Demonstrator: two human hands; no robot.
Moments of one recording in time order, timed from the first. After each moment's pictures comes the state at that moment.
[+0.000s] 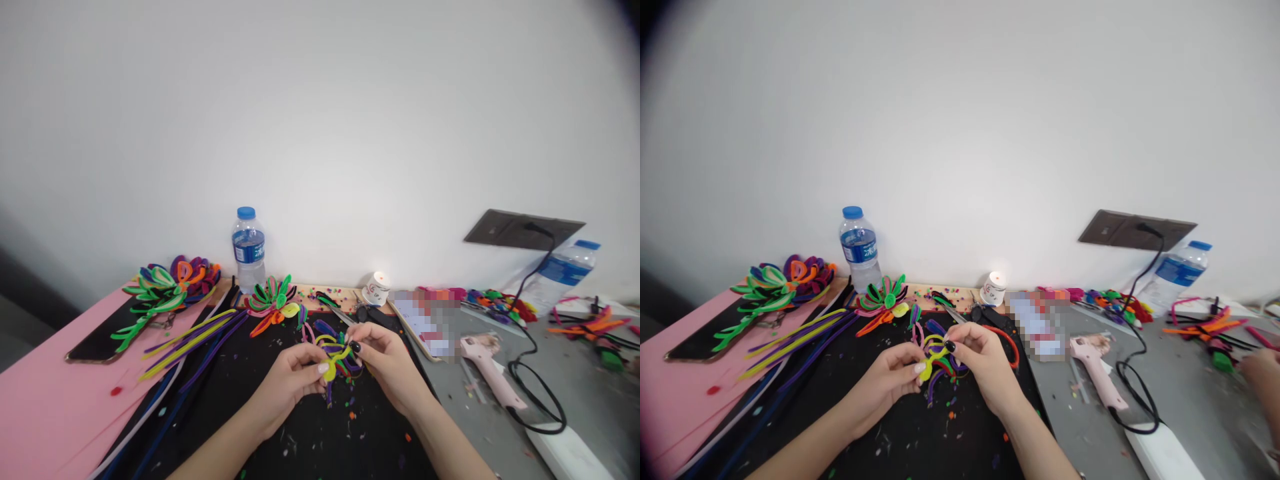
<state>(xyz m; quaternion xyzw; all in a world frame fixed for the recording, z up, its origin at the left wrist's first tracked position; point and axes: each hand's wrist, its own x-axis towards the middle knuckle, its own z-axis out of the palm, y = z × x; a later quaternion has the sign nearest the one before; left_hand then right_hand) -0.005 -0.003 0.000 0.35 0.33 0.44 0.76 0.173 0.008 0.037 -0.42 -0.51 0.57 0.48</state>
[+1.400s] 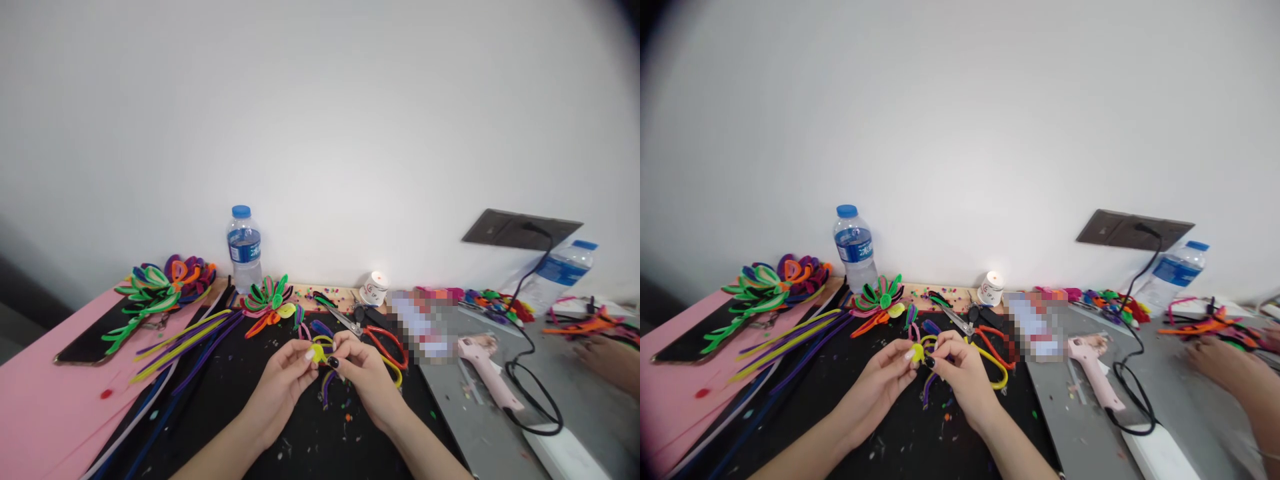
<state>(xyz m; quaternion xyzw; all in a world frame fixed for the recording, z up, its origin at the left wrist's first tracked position) -0.001 -0.004 -0.007 0.21 0.34 0.53 0.75 0.158 0.007 0.011 -0.41 -0.54 0.57 0.46</state>
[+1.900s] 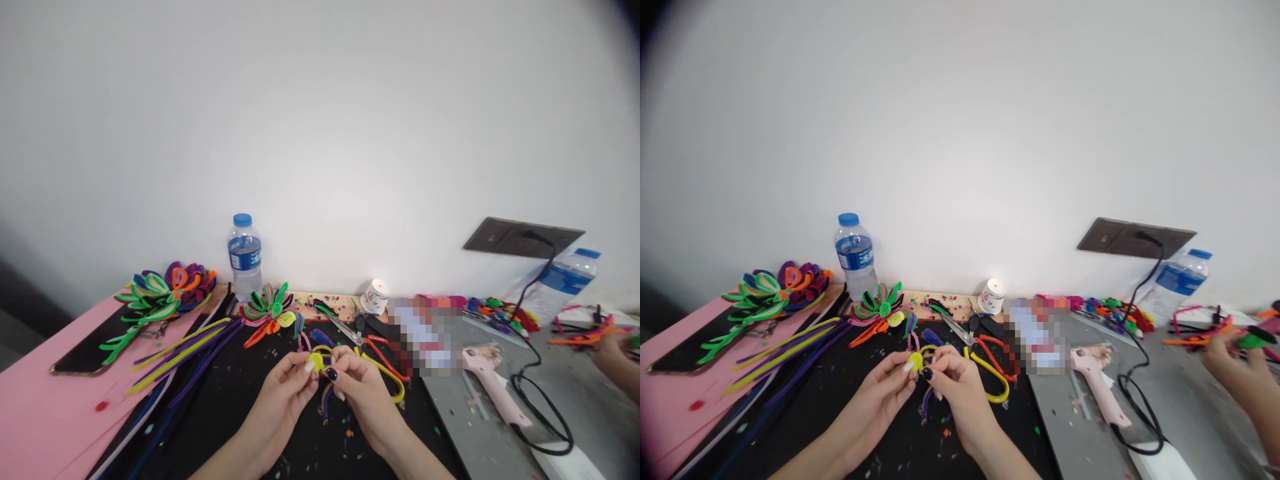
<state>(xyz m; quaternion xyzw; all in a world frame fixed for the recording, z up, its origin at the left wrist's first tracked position) 0.004 -0.007 -0.006 0.15 0.35 0.54 0.75 0.149 0.001 0.007 -0.40 -0.45 0.63 0.49</state>
